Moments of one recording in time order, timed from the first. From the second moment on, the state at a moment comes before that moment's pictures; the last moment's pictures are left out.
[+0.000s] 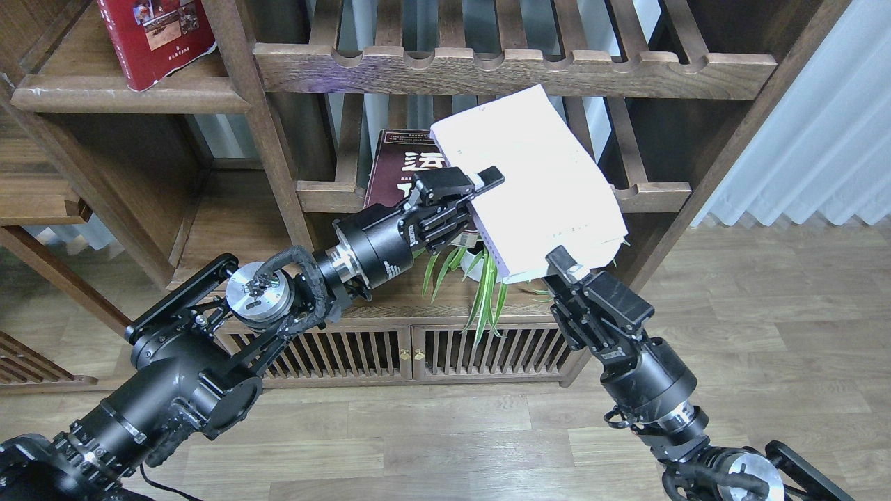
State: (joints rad) left arm -0.59 0.00 -0.89 -1.29 -0.52 -0.17 0.46; right arm -0.18 -0.36 1.06 1.67 0.40 0.58 -0.11
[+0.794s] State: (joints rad) left arm -0.39 0.26 -1.06 -1.70 -0.48 -0.21 0.49; right arm -0.18 -0.35 1.05 1.57 0.40 0.58 -0.11
